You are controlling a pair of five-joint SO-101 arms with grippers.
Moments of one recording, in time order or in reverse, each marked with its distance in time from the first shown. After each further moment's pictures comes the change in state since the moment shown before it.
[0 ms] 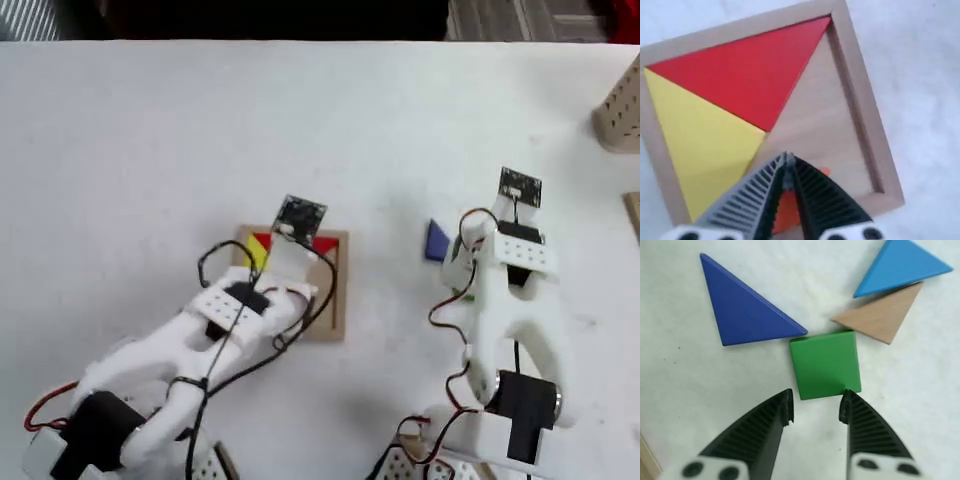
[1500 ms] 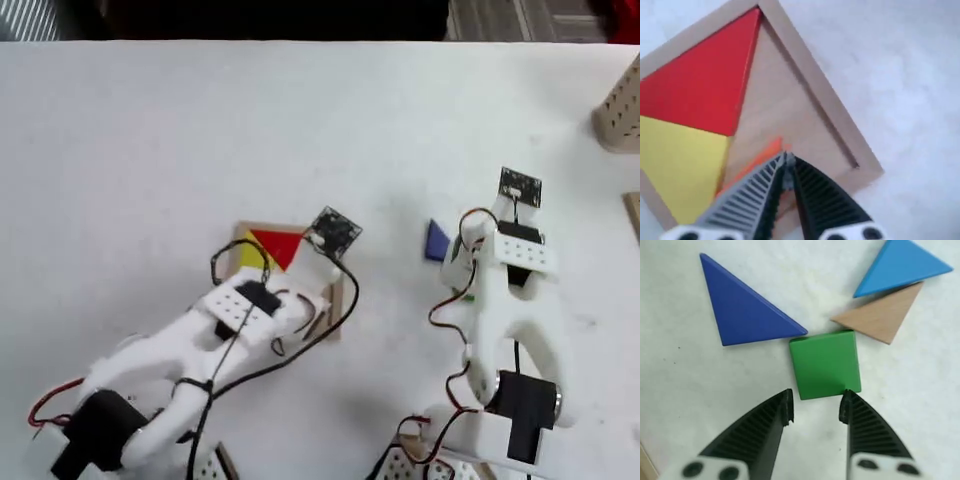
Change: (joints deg) left arm 3.0 0.5 -3.1 5.3 -13.5; right arm 0.0 0.0 0.0 0.0 0.0
